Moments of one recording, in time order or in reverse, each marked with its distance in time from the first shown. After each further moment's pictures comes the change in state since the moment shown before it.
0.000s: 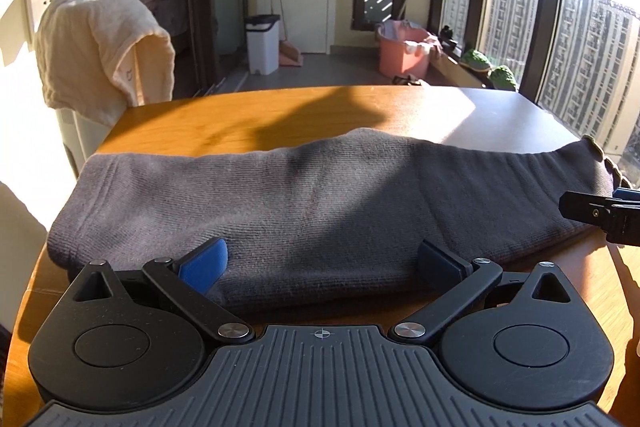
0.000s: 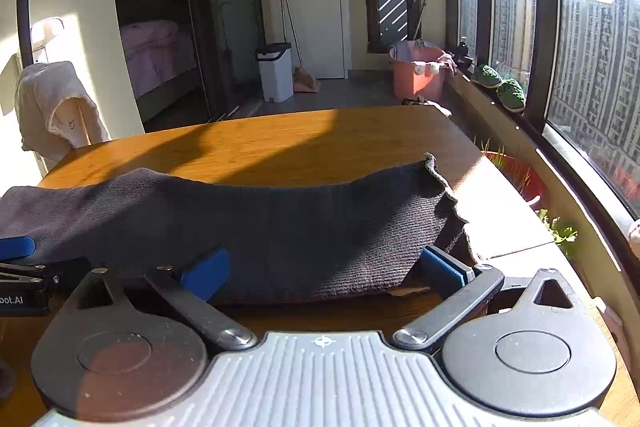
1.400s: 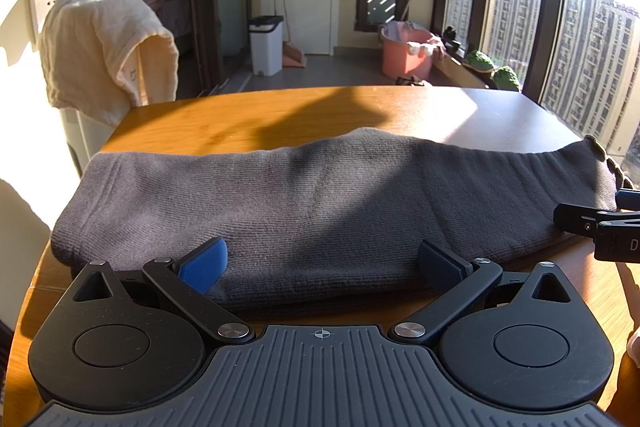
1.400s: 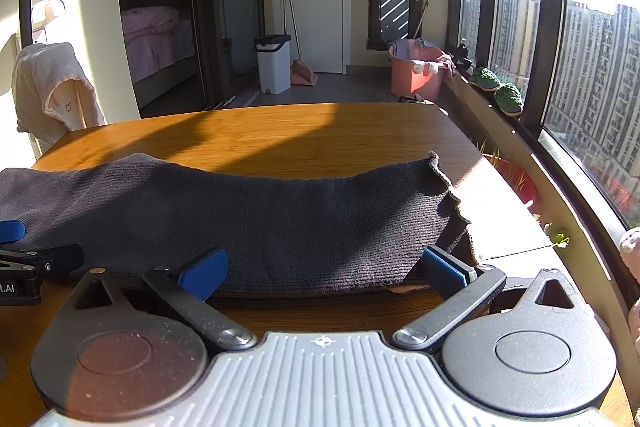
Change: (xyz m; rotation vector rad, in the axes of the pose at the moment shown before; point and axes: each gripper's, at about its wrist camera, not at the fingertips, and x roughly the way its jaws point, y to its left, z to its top) left arm -0.001 0.000 -0.001 -0.001 -0.003 0.009; right arm 0.003 0.005 0.001 -0.045 0.019 -0.024
